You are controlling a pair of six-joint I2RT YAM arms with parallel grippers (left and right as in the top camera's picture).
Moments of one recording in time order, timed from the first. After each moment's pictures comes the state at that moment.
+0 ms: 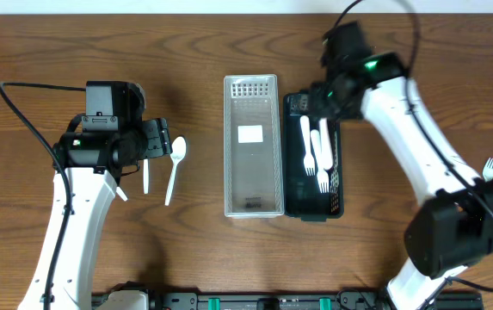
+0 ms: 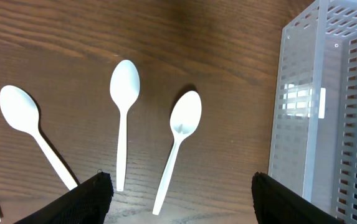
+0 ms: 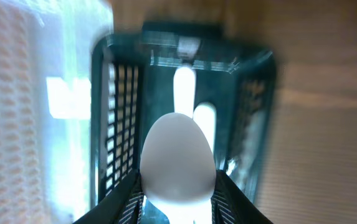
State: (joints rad) left arm -0.03 1.32 1.14 -0.89 0.07 -0.20; right arm 0.33 1.86 1.60 -1.01 -0.05 0.35
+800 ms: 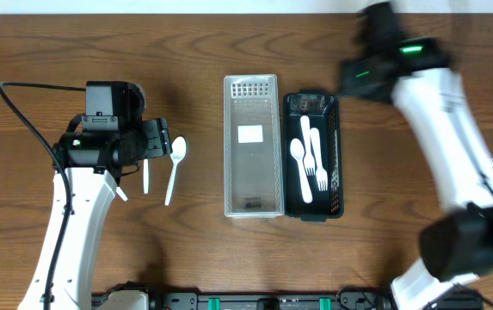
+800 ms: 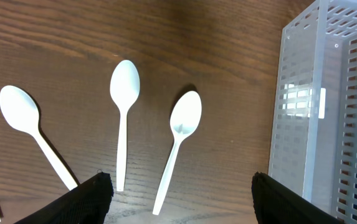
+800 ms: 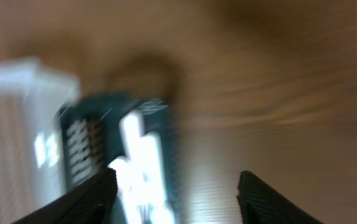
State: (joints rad) left arm -0.03 1.32 1.14 -0.89 0.07 -0.20; right arm 0.11 1.78 1.80 -1.13 0.02 0.33
